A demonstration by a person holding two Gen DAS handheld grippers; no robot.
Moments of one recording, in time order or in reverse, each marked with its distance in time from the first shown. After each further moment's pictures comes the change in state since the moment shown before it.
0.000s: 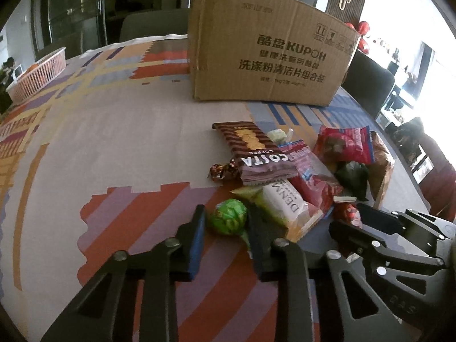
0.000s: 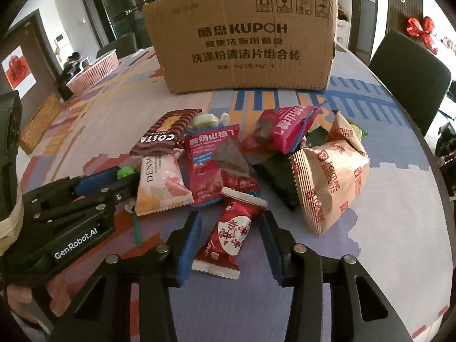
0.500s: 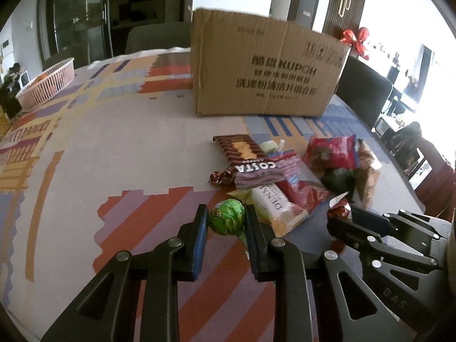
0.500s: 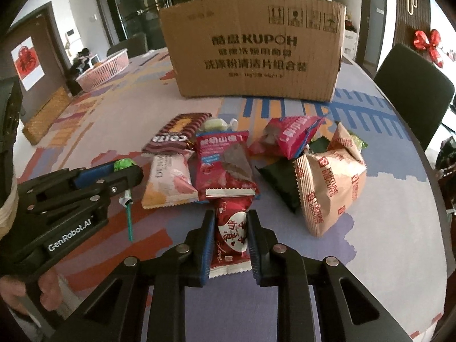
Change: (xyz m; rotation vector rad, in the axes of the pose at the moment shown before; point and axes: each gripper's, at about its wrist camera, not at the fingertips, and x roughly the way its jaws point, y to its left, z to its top) left arm -0.034 -0.008 -0.004 0.001 -0.065 0.028; right arm -0.013 0.004 -0.004 -0.051 -0.045 0.022
